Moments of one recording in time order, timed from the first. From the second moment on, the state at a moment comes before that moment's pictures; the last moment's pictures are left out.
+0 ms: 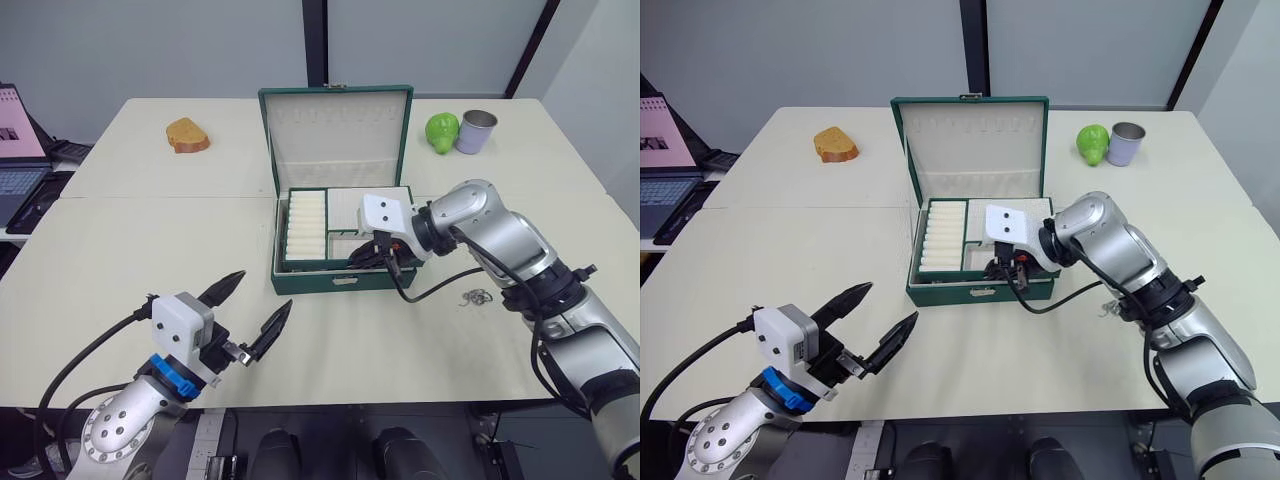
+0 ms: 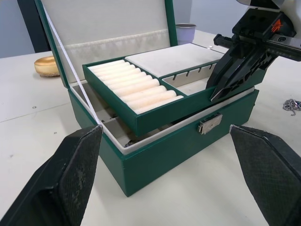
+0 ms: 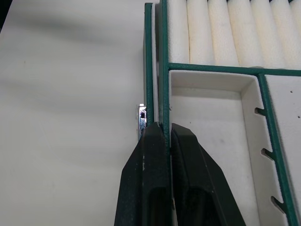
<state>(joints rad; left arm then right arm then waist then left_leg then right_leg) 0.35 0.42 0.20 -0.78 -0.45 0.30 -0.49 -0.99 -0.55 0.49 0.04 0.09 0.63 1.26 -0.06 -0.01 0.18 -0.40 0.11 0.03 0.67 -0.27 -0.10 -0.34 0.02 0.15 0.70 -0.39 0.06</state>
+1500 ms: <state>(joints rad) 0.35 0.43 0.19 -0.80 -0.47 0.32 -0.47 -1.01 -0.46 0.51 0.12 0.03 0.60 1.28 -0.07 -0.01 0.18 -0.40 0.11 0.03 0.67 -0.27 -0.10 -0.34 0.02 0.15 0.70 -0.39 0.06</state>
